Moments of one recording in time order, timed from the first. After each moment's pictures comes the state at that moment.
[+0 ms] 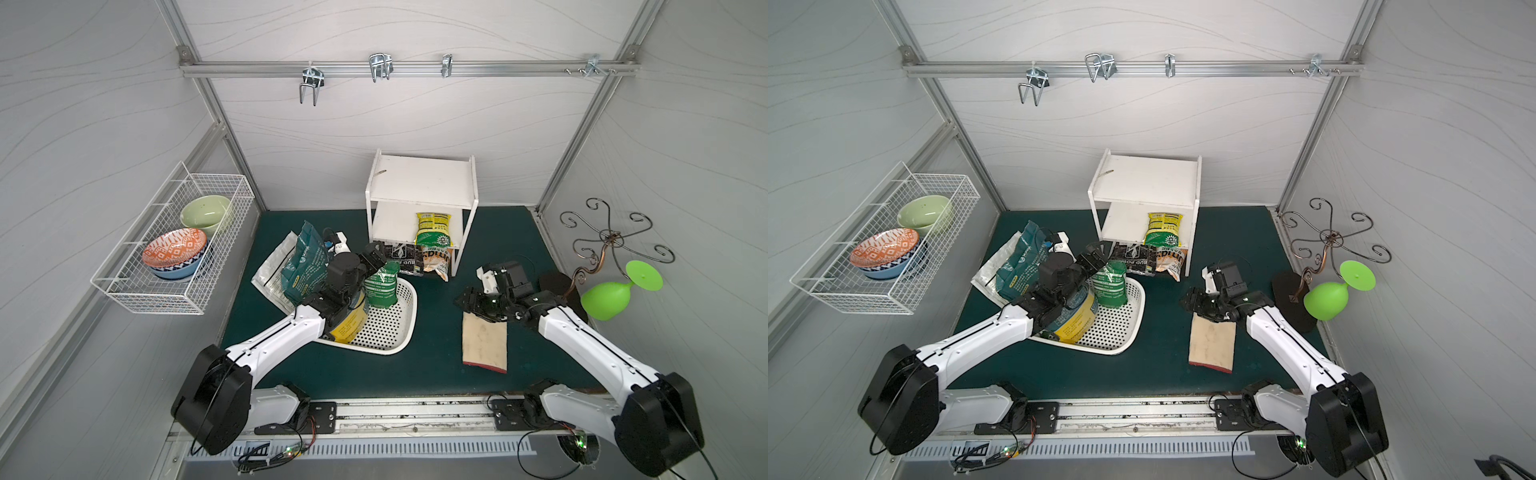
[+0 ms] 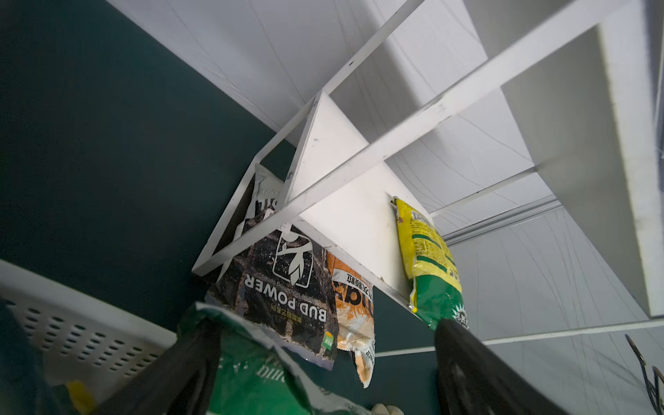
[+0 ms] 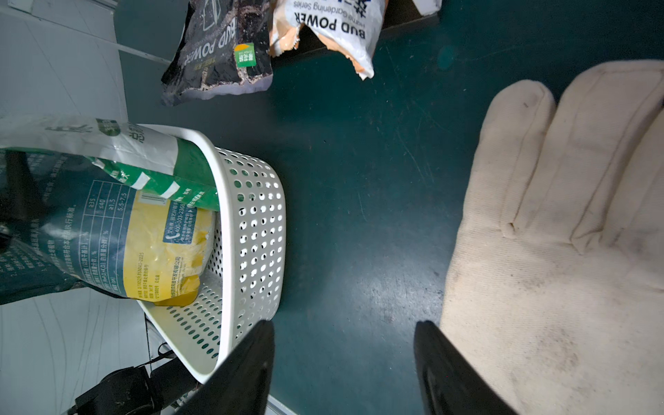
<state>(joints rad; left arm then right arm) -0.53 1.23 0.74 0.21 -0.26 -0.92 0.42 1.12 0.74 -0.55 -0.37 0.62</state>
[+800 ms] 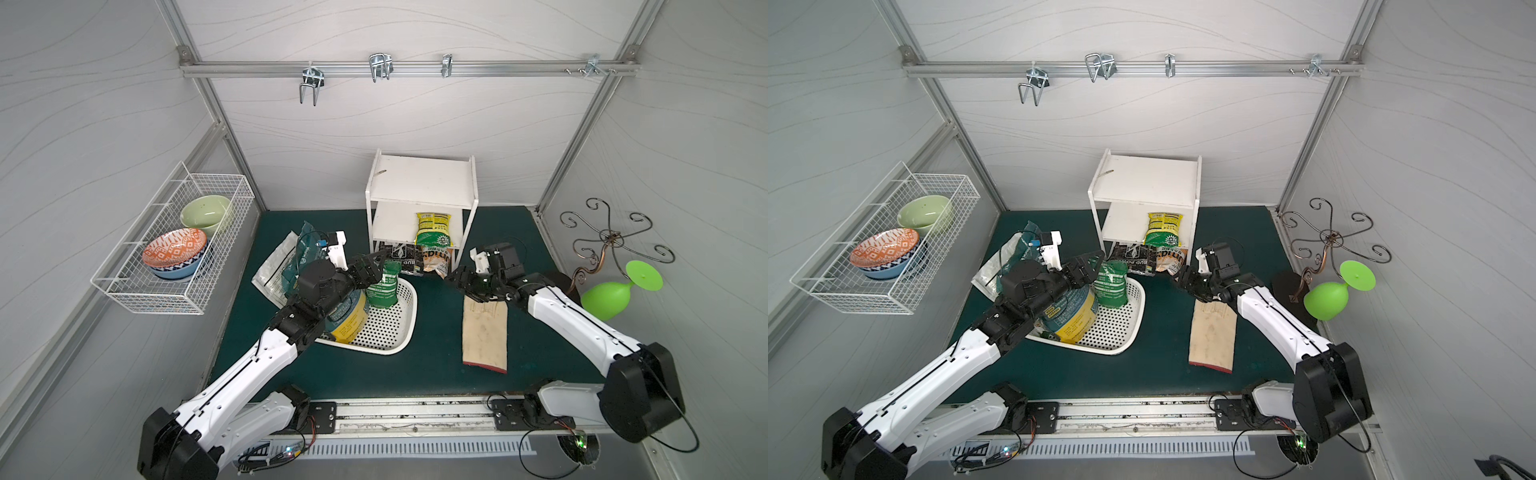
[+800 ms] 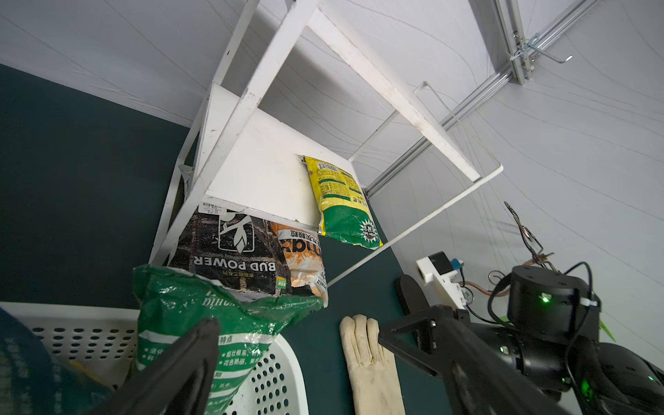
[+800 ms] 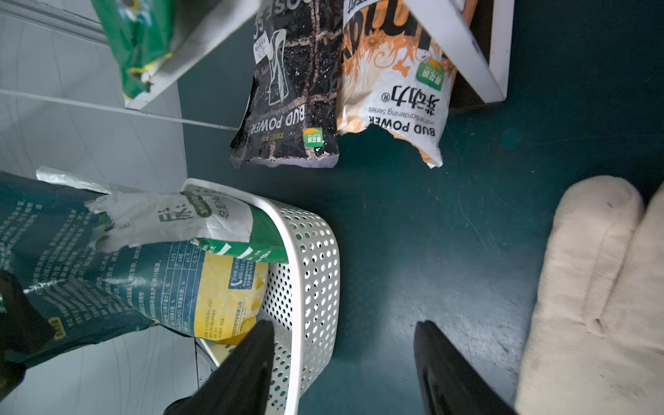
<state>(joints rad) -0.52 0.94 0.73 0.02 0.04 -0.69 0.43 1.30 0.88 -0.39 -0.41 0.75</state>
